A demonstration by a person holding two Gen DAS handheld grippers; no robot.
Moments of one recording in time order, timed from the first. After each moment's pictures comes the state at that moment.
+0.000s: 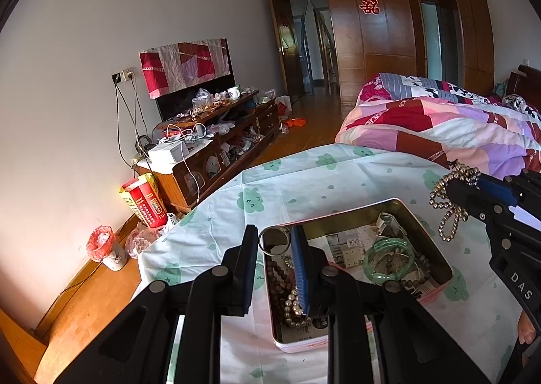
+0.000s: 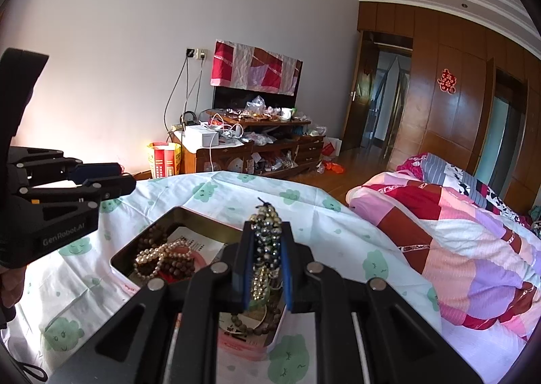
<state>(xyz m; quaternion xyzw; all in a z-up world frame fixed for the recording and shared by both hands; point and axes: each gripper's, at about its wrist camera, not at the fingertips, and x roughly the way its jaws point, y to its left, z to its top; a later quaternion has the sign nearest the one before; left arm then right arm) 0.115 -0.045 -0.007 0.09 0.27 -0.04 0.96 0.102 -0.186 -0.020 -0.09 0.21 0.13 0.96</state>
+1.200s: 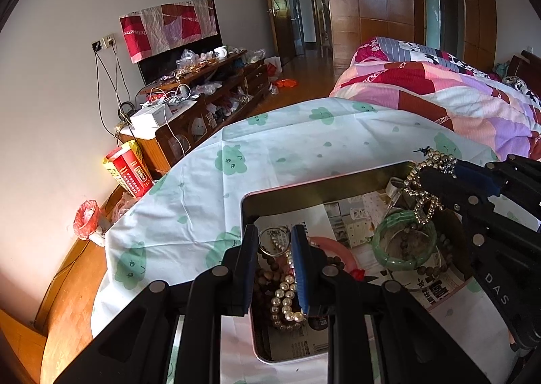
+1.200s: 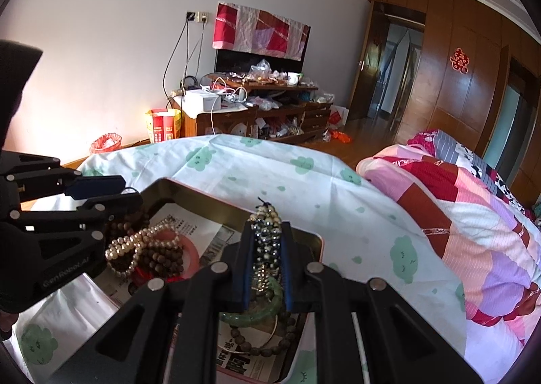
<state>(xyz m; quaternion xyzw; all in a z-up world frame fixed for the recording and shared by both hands) 0.162 -0.053 -0.052 0.09 0.36 -0.06 0.93 0.149 -0.166 -0.056 -0.11 0.28 0.13 0.94</state>
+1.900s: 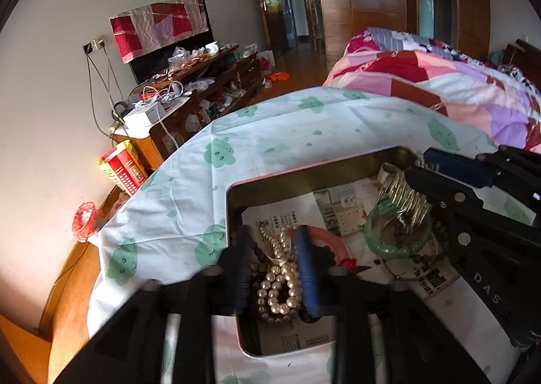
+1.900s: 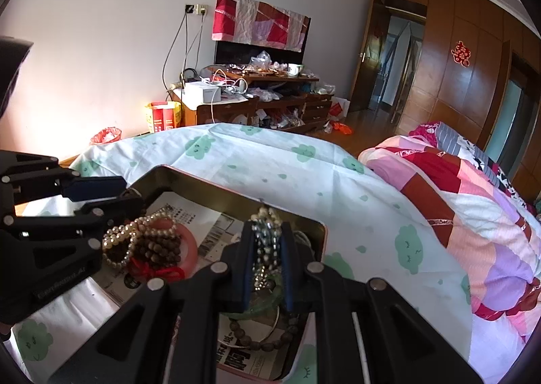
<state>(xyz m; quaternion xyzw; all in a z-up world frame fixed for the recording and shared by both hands) 0.158 -0.064 -0.060 0.11 0.37 -0.07 0.92 0.150 -0.166 -0.066 -0.10 0.30 0.14 0.94</state>
